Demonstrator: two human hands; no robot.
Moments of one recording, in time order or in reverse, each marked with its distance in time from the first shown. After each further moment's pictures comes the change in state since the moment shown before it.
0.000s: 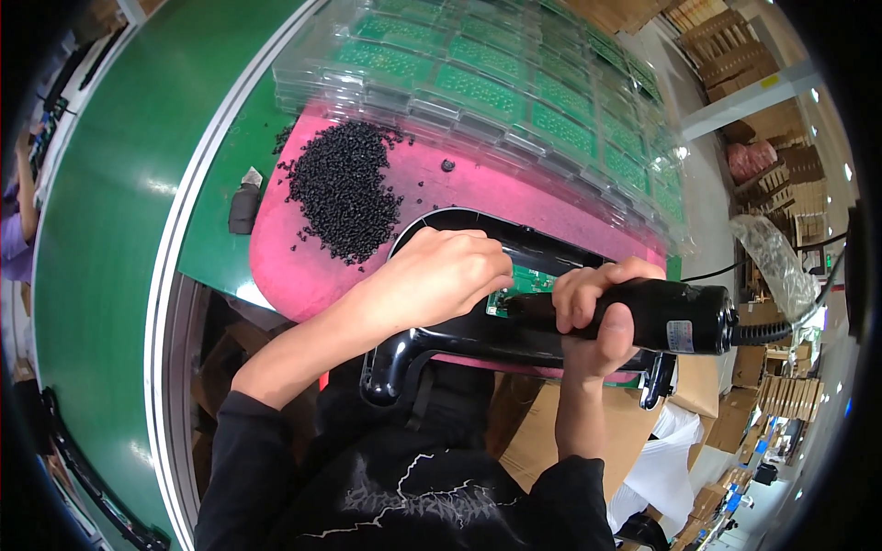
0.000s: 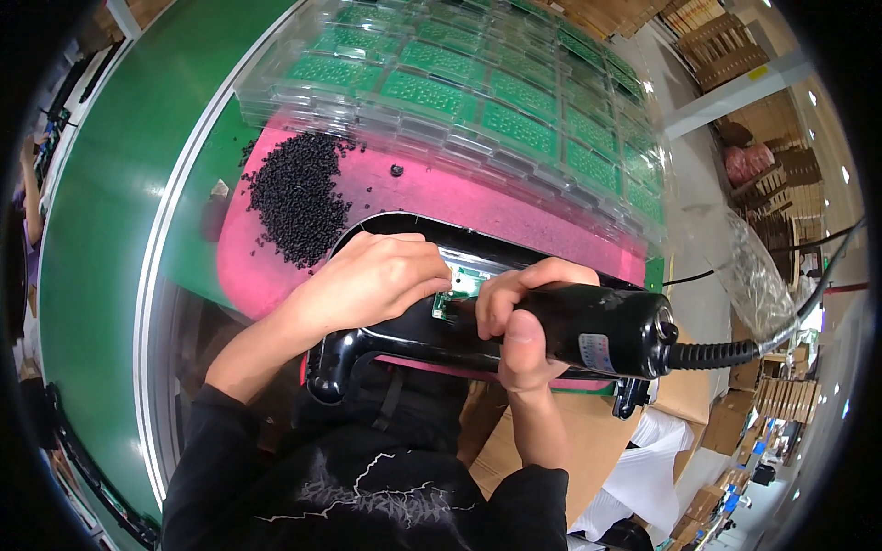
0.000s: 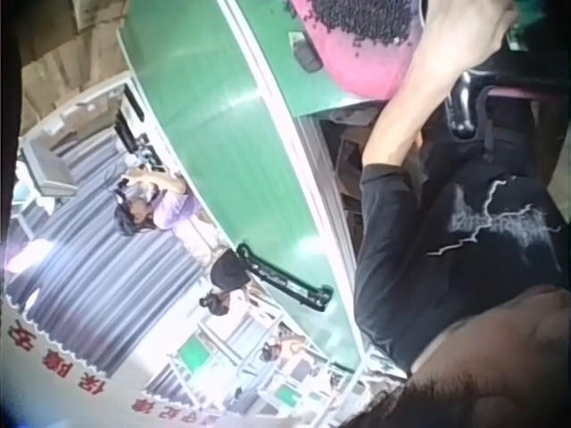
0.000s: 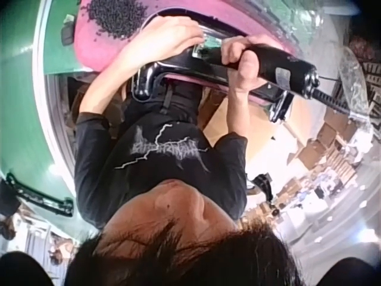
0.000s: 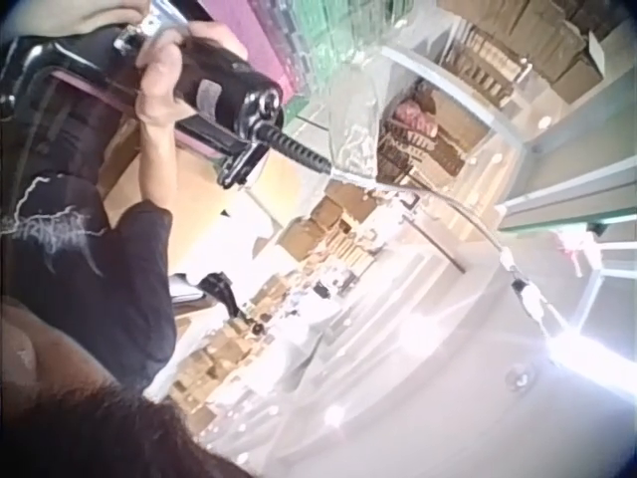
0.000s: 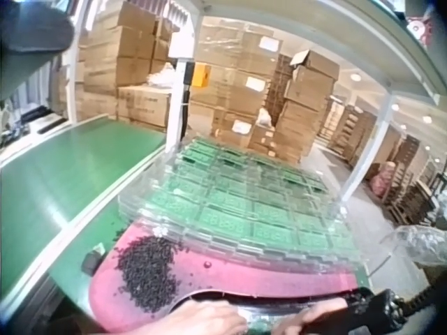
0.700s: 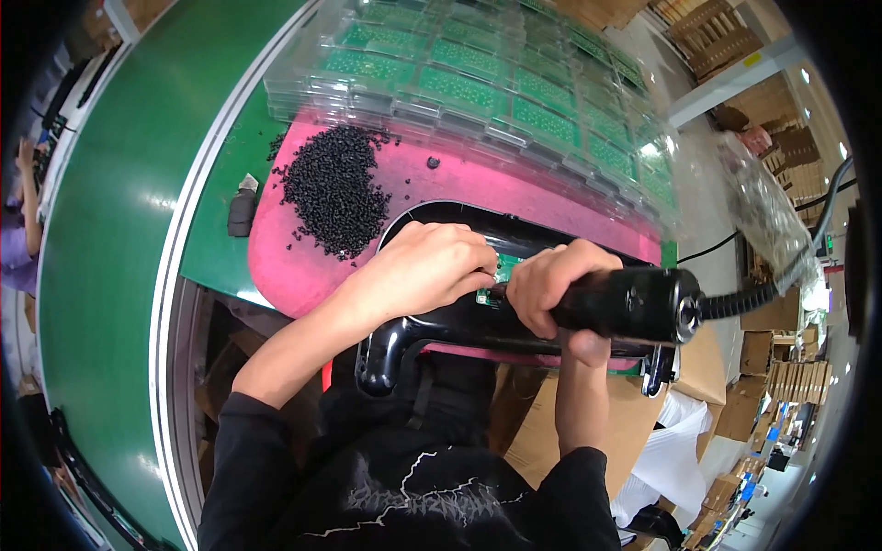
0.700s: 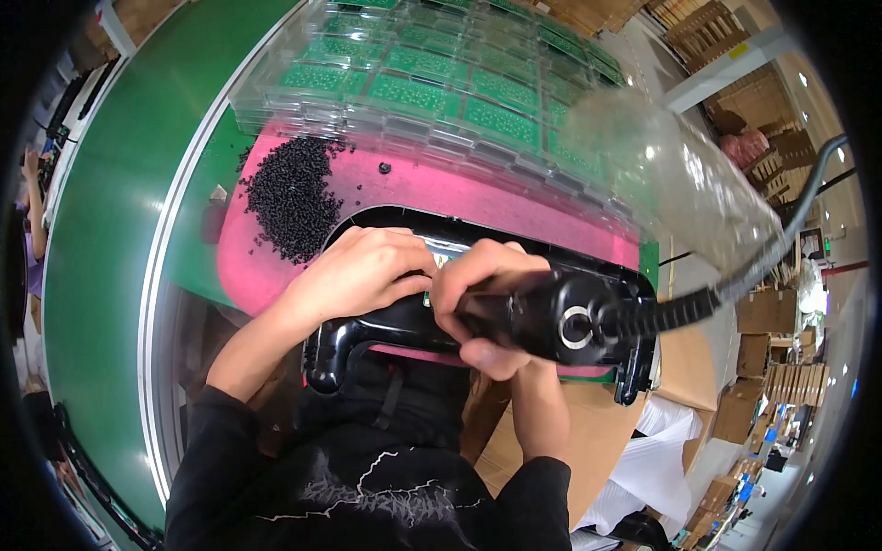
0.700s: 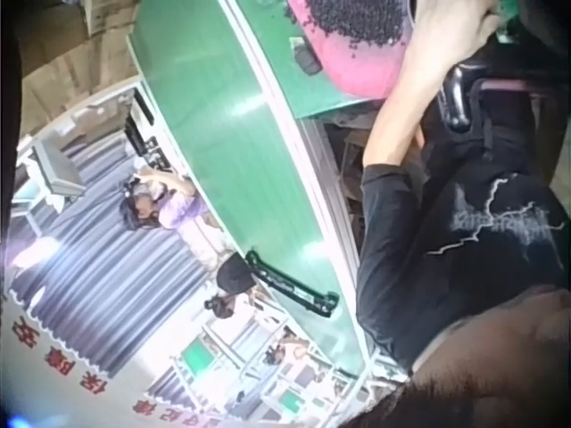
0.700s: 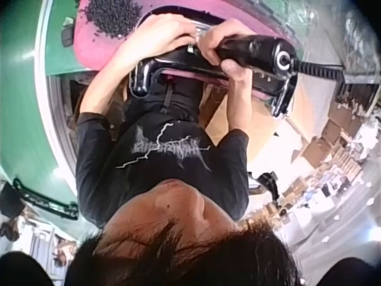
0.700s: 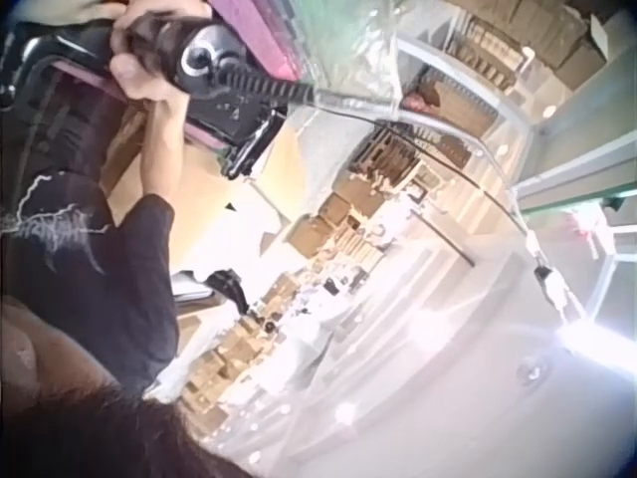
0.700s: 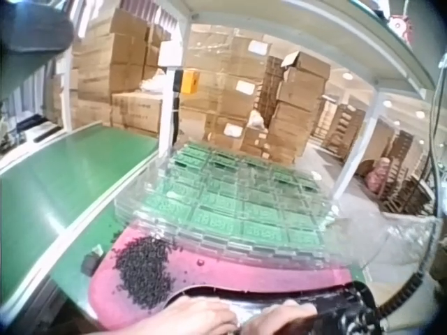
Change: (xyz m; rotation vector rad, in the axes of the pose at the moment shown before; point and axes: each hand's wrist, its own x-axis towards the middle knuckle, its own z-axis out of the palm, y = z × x) left_hand 0.003 0.005 -0.007 -0.008 -0.138 -0.032; right_hand 0.016 0.009 -0.017 0.260 -0.480 0.101
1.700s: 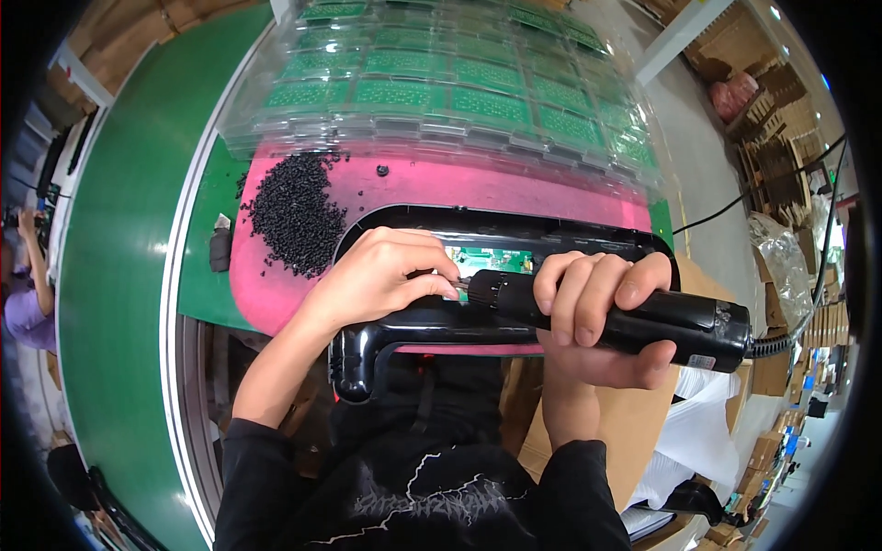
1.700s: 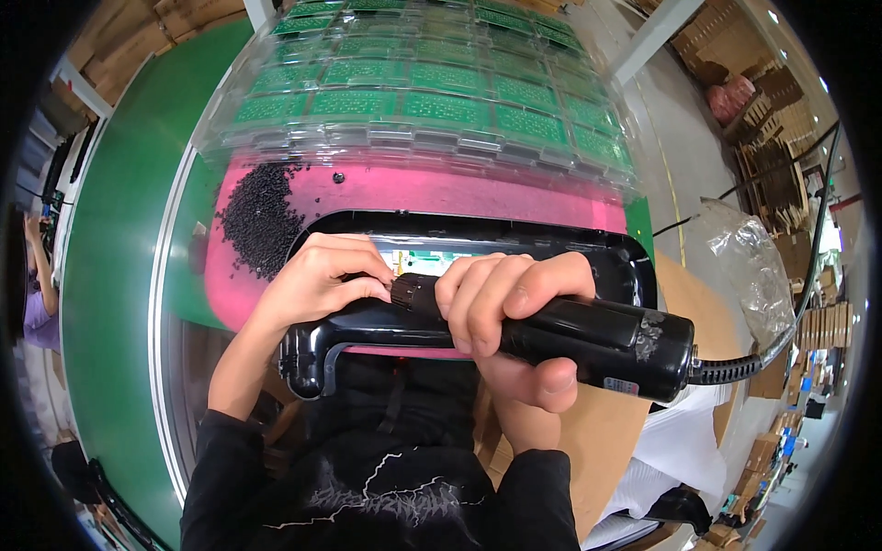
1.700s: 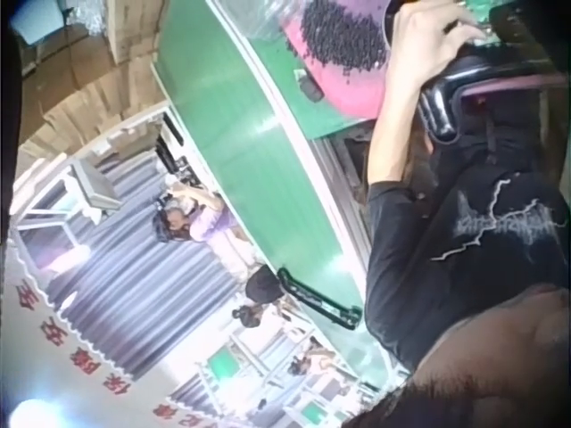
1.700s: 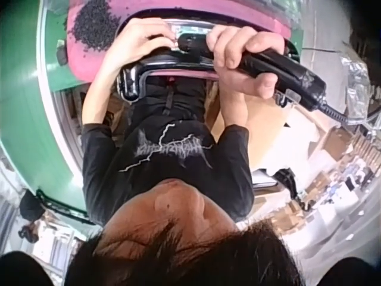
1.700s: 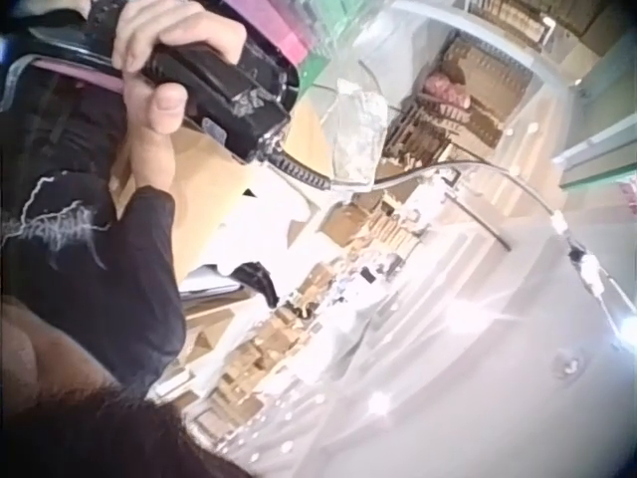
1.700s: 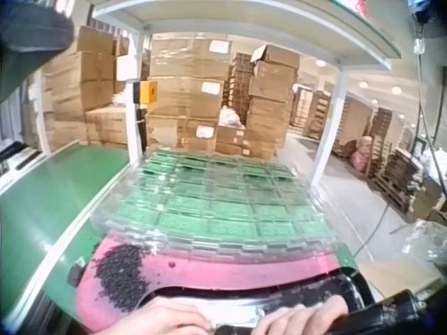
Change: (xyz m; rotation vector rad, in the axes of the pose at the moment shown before) left_hand 0.006 0.005 -0.001 -0.362 0.020 0.053; right_hand -0.024 -0.039 0.012 -0.004 0.354 -0.368
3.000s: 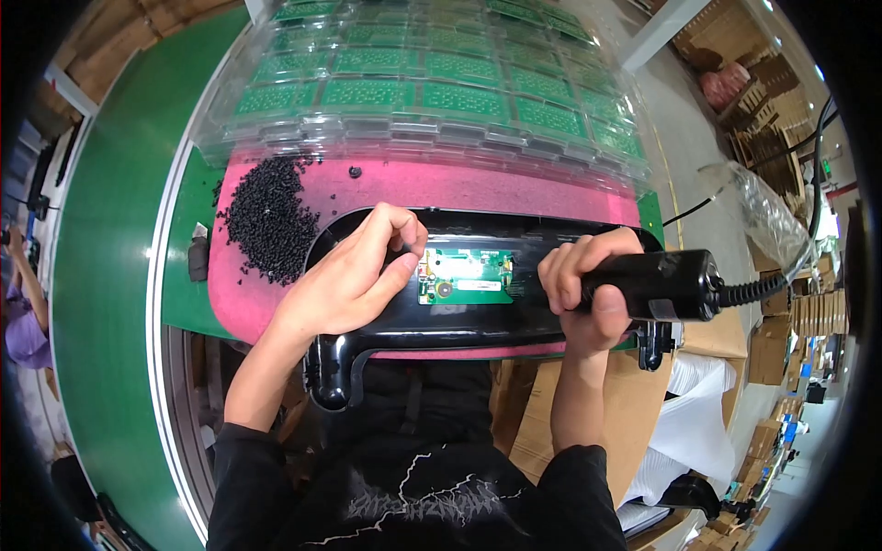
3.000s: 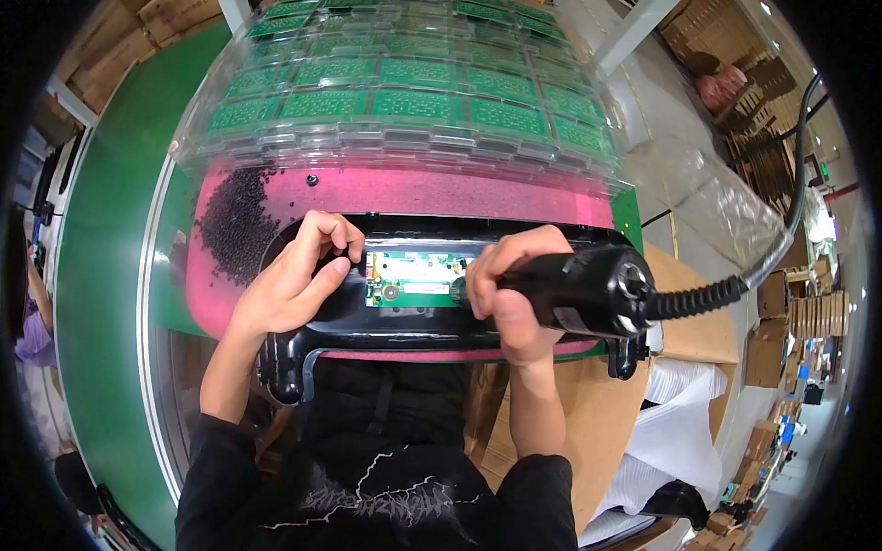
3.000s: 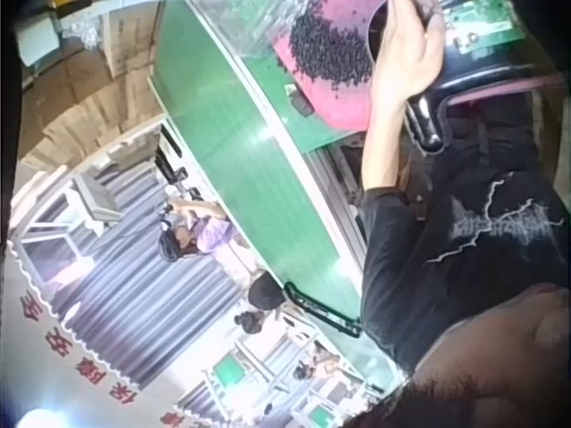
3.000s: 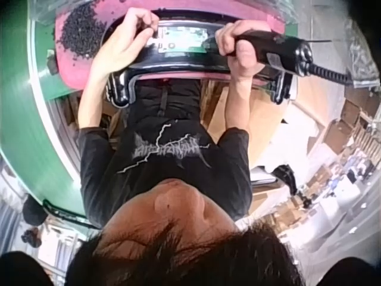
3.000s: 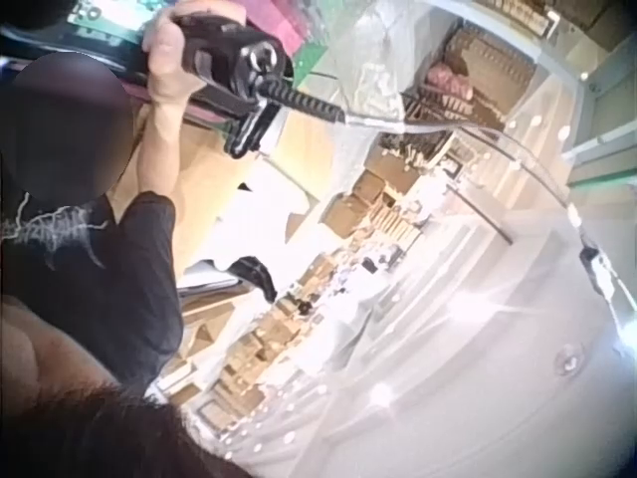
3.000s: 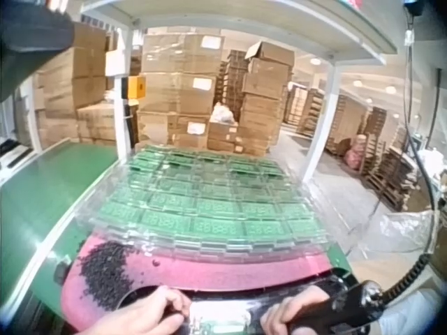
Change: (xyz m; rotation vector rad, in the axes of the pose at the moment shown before) left_hand -0.002 -0.002 0.007 -0.144 0.045 -0.148; right_hand -0.009 -0.008 -0.041 -0.353 0.122 0.198
